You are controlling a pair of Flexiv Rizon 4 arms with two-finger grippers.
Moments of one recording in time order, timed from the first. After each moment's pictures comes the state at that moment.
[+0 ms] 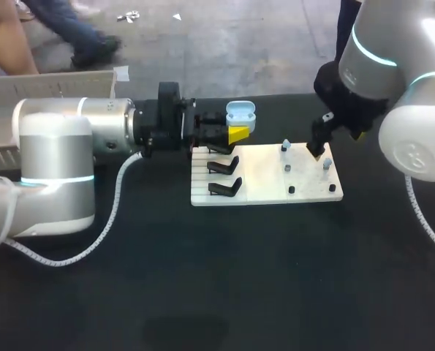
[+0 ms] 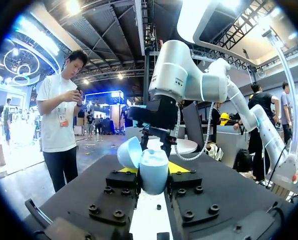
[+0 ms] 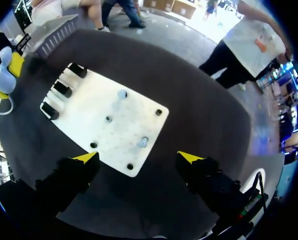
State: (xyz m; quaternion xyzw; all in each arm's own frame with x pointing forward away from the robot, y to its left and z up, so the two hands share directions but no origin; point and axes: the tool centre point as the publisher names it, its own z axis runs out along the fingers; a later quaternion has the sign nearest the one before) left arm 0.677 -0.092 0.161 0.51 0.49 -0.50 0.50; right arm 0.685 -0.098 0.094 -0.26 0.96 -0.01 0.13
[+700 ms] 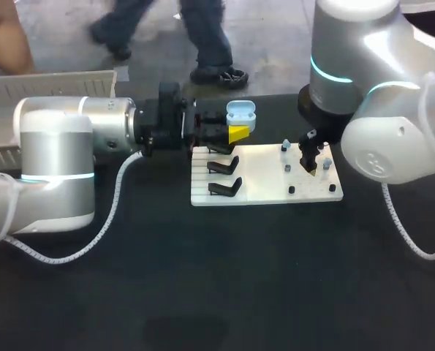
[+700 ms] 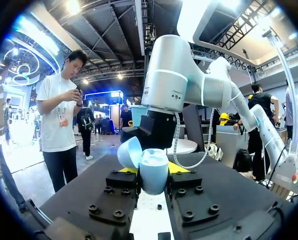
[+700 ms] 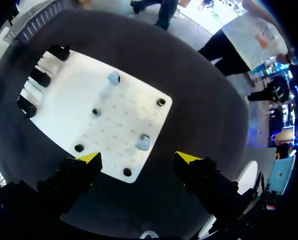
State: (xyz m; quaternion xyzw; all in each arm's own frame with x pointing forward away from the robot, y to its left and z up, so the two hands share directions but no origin) left arm 0.678 -0.093 0.161 0.51 0.49 -0.50 0.50; right arm 0.691 -0.096 0.053 -0.24 0.96 -0.08 0.08
